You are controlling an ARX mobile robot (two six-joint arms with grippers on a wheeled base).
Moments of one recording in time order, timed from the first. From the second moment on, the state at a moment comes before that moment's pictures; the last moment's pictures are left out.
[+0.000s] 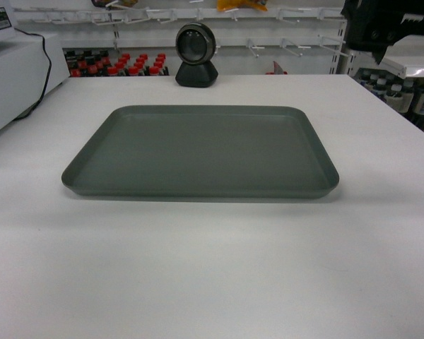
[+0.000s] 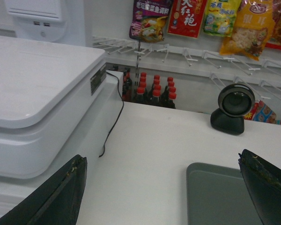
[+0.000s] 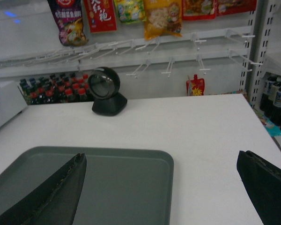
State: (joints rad) left arm 0.01 1.35 0.68 0.68 -0.16 -0.14; right arm 0.24 1.58 0.75 0.85 0.04 0.13
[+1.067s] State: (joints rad) left arm 0.00 0.58 0.05 0.52 0.00 -0.02; right arm 0.00 0.61 0.06 0.54 0.00 0.01
